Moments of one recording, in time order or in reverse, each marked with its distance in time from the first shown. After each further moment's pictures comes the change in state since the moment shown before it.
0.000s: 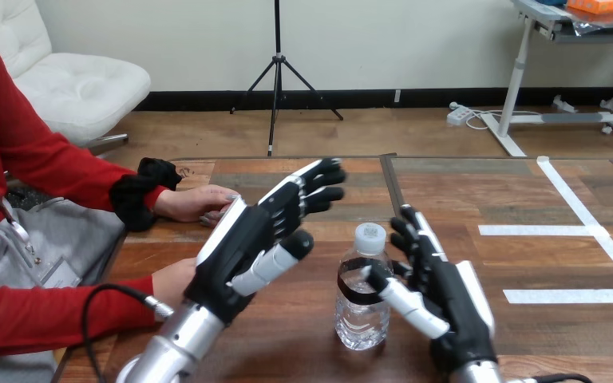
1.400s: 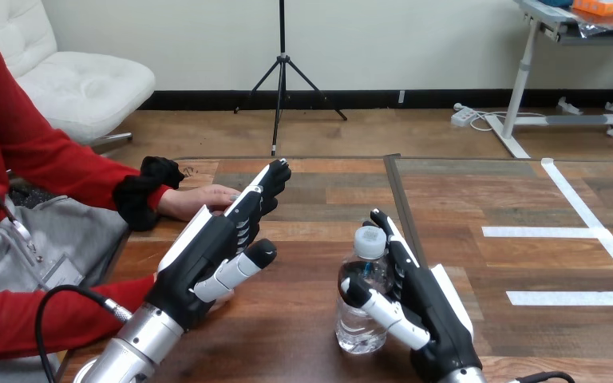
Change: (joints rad) left arm -0.031 0.120 0.001 0.117 -0.047 -0.050 -0.053; right arm 0.055 0.005 0.044 -0.073 0.008 0.000 0.079
